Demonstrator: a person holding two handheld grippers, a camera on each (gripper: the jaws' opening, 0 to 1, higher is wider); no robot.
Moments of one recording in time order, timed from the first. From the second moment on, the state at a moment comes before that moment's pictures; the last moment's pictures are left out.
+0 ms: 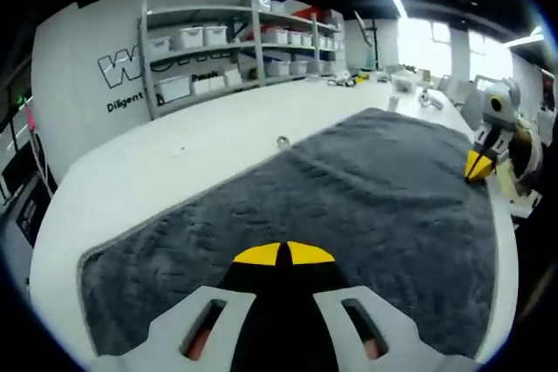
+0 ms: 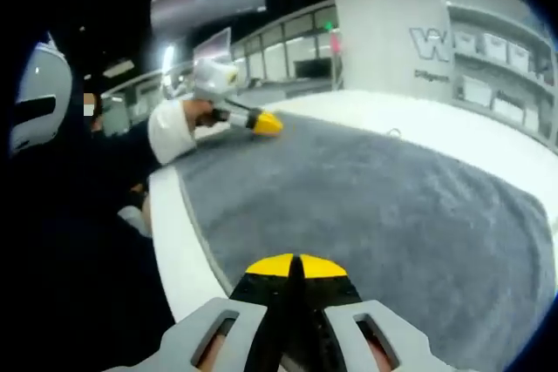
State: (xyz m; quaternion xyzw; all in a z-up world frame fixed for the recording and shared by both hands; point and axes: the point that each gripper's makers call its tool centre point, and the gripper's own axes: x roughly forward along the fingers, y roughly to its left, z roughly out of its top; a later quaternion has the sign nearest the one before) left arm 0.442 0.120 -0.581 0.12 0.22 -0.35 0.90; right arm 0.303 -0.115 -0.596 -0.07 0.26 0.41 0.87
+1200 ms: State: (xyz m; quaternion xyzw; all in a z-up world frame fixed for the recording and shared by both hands) left arm 0.316 0.252 -0.584 0.11 0.21 -0.14 0.96; right arm 0.312 -0.198 -0.584 -0.08 0.21 0.32 0.92
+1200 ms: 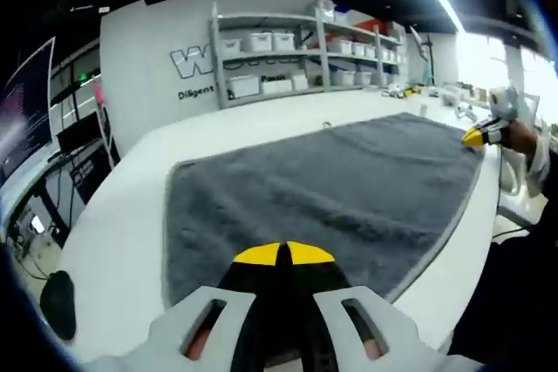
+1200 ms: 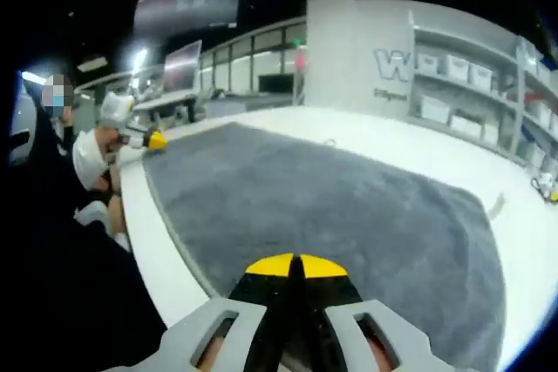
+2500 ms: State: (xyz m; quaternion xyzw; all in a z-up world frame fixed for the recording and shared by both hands) left arm 0.287 0.225 -0.576 0.12 0.17 -0.16 0.97; right arm 0.300 -0.327 -0.599 -0.14 0.29 0.21 0.92
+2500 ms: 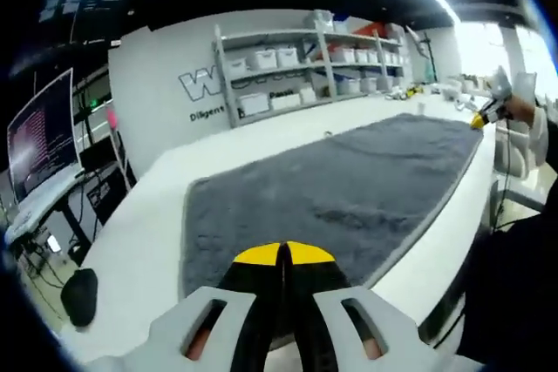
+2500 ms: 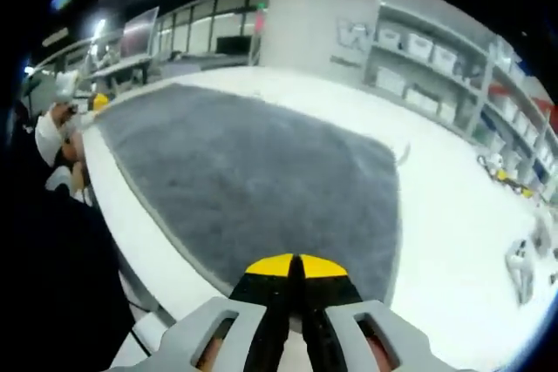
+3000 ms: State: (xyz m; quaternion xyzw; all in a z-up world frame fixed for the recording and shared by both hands) left arm 0.271 0.204 -0.600 0.09 0.22 -0.22 0.95; right arm 0.311 -0.362 -0.605 -0.15 0.25 0.17 0.94
